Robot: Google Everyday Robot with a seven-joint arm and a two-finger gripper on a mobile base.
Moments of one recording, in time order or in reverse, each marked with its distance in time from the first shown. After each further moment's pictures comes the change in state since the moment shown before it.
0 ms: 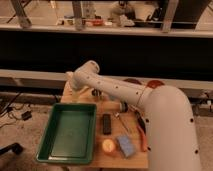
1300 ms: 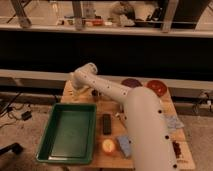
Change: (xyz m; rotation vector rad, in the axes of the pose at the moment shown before) arm 0.051 -0.014 0.070 -0.019 0.049 0.073
